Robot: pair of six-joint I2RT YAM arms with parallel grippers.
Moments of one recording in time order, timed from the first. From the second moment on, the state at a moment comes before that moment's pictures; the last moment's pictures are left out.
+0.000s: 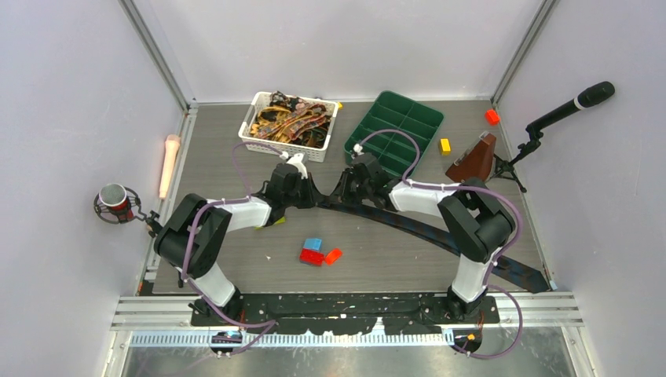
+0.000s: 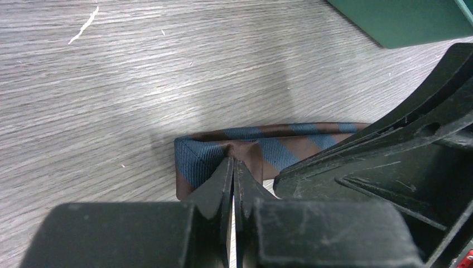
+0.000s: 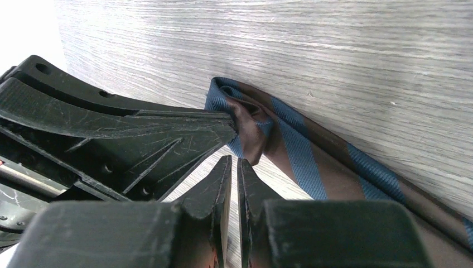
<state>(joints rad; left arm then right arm) -0.51 1.64 0.72 0.33 0.18 -0.55 0.67 1.80 1.00 0.10 -0.21 0.84</state>
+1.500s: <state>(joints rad) -0.41 1.62 0.62 0.44 0.22 -0.64 0.66 1.92 1.06 0.10 -0.21 0.86</state>
